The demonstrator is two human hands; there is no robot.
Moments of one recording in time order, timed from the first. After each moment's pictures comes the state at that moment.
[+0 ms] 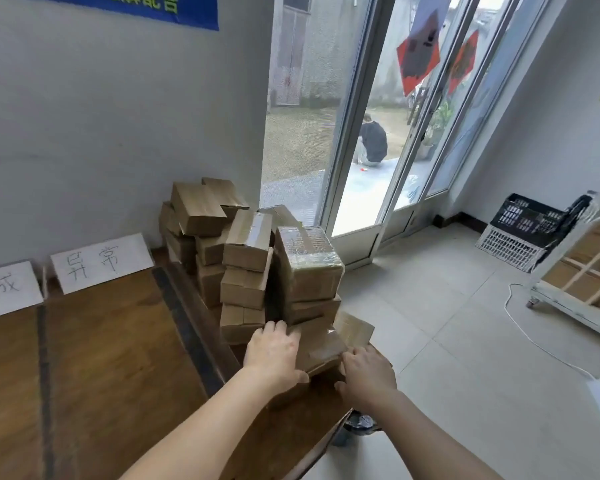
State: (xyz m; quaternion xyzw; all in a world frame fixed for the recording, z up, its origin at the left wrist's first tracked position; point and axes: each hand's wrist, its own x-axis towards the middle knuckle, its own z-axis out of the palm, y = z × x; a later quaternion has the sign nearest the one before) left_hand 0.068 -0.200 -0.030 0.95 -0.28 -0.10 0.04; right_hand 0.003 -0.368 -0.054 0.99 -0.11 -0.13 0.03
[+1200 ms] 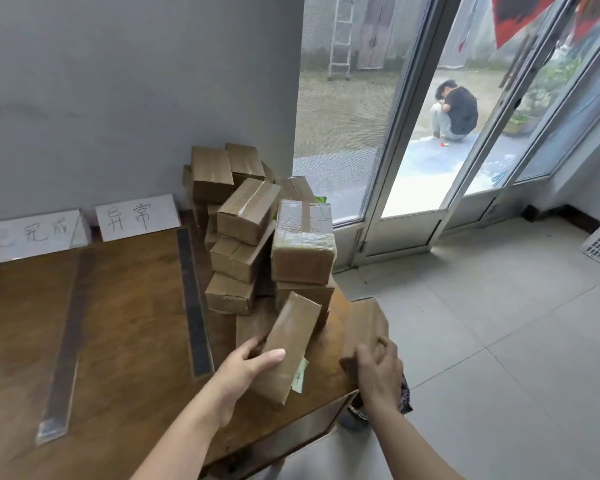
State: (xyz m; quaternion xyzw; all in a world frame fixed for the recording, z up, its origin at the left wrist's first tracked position) left_hand 0.011 -0.223 -0.051 0.71 0.13 -0.27 0.64; right_hand 0.013 -0.449 -0.114 0.78 -0.36 0.04 -0.51
